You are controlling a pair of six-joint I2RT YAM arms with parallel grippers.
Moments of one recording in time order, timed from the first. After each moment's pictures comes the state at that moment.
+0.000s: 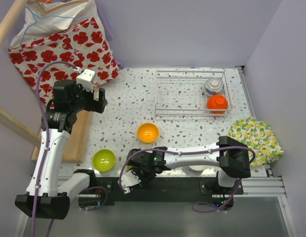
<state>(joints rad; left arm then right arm) -0.05 1.02 1.20 -0.68 0.22 0.14 1.43 1.70 1.17 -0.62 -0.14 -0.80</state>
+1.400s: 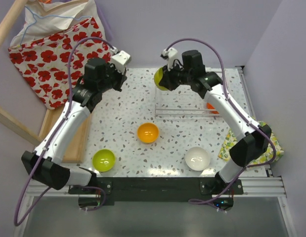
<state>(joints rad) -0.36 1.34 1.45 -0.44 0.16 0.20 0.53 1.66 1.73 -0.60 -0.33 -0.11</state>
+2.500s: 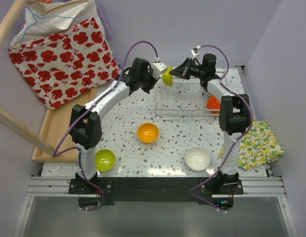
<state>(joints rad) -0.52 1.98 1.76 -0.47 0.17 0.30 0.12 2.18 1.69 0.26 -0.89 0.86</state>
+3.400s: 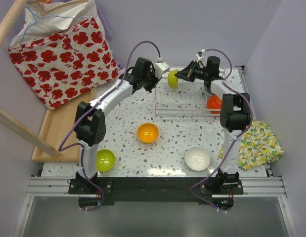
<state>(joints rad) -0.52 2.06 1.83 -0.46 0.17 0.32 0.06 2.26 1.72 0.20 -0.90 0.84</state>
